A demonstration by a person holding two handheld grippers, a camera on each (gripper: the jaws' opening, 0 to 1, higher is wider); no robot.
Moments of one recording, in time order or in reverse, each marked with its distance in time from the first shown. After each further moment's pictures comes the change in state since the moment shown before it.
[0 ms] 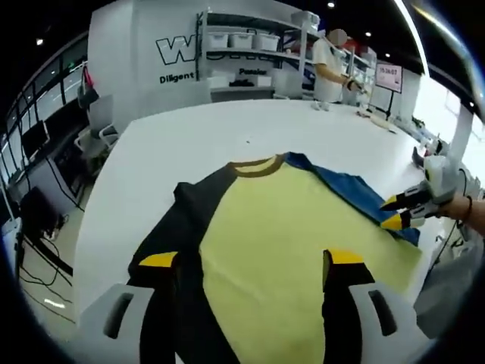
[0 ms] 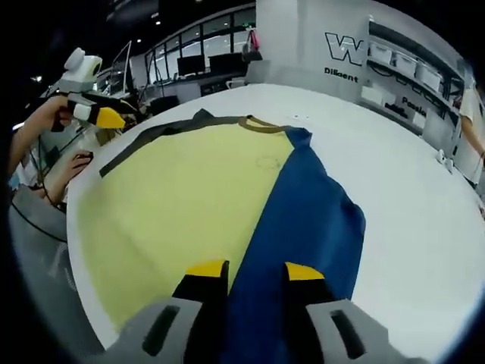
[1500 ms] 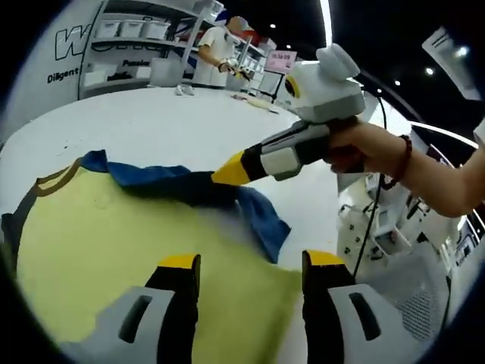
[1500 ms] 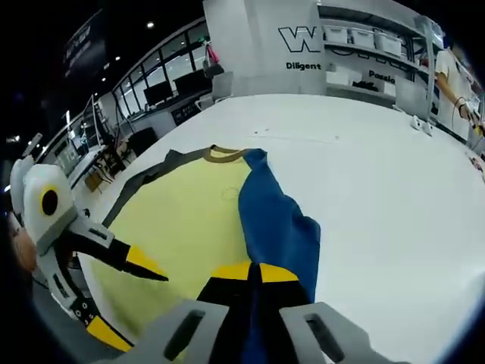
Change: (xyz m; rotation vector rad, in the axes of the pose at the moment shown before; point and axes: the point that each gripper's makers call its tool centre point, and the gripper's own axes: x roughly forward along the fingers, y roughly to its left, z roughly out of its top) left arm 0.046 -0.284 -0.017 0.160 0.050 -0.688; right arm -0.042 -0.046 0.041 0.270 -0.069 -0.002
